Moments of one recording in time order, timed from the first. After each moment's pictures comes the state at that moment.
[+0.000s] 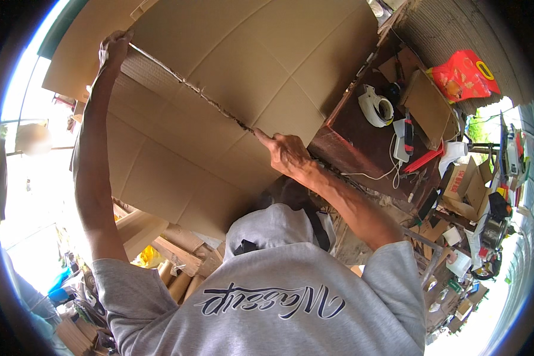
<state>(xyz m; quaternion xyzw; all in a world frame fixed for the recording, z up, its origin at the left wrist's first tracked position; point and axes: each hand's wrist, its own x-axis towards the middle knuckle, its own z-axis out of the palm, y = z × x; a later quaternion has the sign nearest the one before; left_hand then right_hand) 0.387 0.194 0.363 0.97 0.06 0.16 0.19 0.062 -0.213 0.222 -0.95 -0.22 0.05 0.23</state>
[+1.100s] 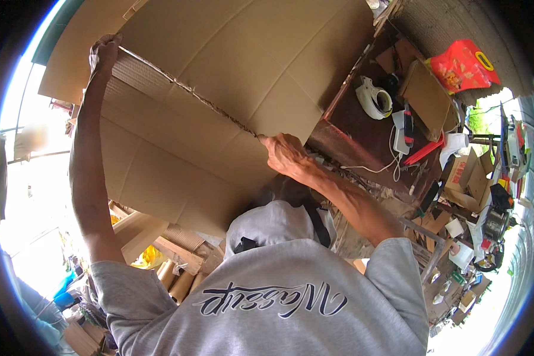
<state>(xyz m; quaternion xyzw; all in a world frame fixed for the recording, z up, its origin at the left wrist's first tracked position) 0.383 0.195 0.361 0.96 0.09 0.17 0.21 0.060 -0.213 0.218 -0.95 -0.20 0.15 0.18</state>
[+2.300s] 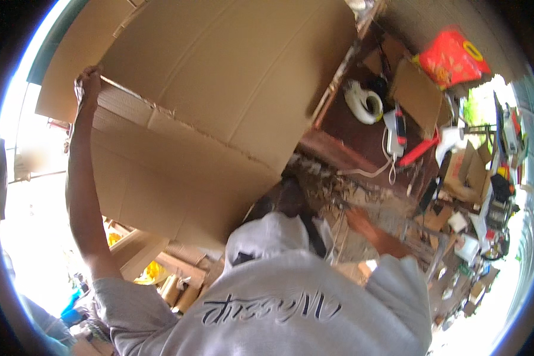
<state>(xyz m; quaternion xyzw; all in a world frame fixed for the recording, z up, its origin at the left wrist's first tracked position) 0.418 0.237 0.325 0.94 0.03 0.24 0.24 -0.225 -0.456 0.069 -0.97 -0.12 0.21 0.03</state>
